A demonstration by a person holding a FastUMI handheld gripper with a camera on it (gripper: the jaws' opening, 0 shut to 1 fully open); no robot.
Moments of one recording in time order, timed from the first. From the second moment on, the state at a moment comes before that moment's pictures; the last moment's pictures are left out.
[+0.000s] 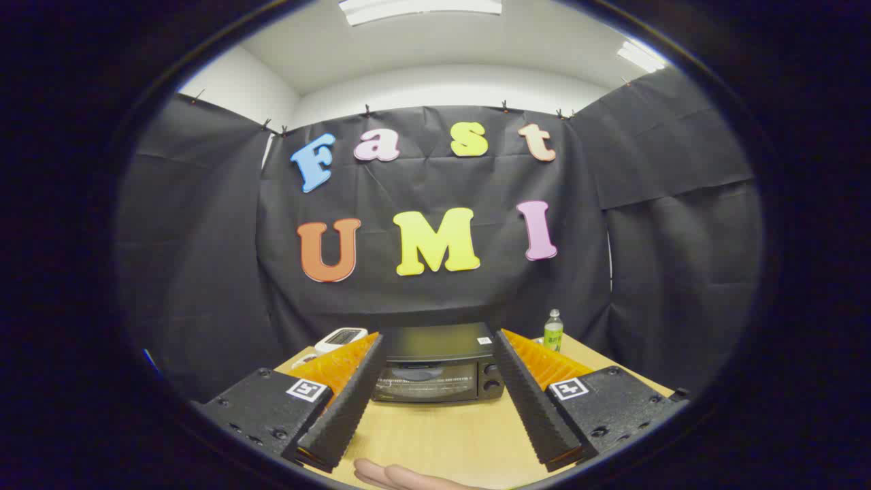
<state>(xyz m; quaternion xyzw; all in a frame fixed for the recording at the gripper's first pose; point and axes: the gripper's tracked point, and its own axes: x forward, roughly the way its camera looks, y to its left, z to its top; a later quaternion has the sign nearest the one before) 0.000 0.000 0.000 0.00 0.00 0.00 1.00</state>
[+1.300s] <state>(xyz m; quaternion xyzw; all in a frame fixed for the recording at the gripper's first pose) 0.001 0.006 -0.007 -0.01 0.00 0.00 1.00</state>
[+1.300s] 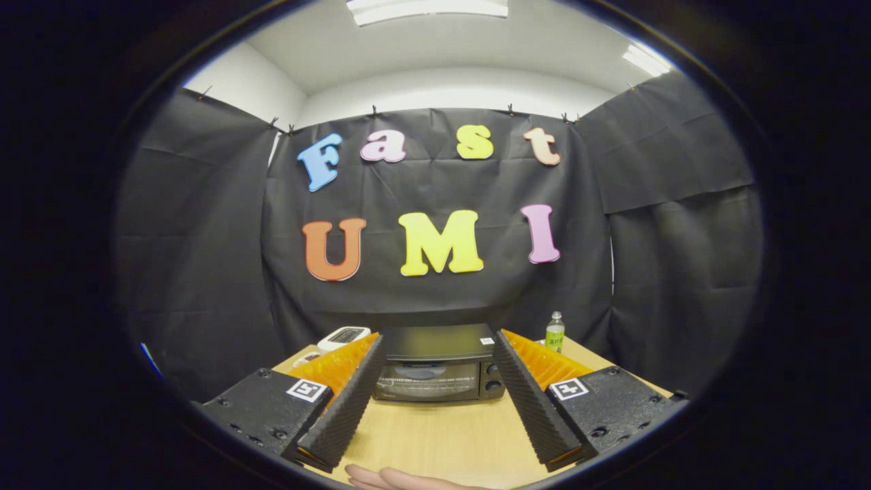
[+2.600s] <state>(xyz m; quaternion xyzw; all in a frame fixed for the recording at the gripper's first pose) 0.251 0.042 -0.170 -0.05 0.10 0.00 0.99</state>
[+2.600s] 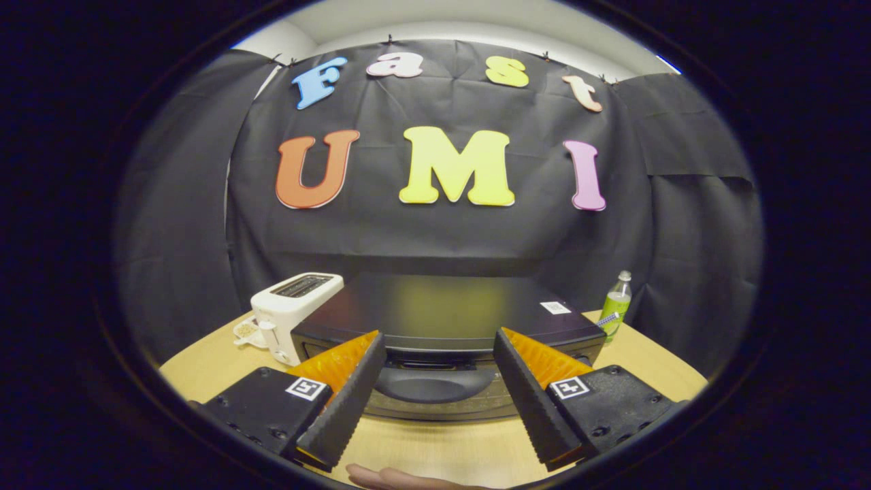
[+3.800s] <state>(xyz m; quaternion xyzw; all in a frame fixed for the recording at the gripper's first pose) 0.179 0.035 -0.223 -0.05 0.16 0.01 0.99</state>
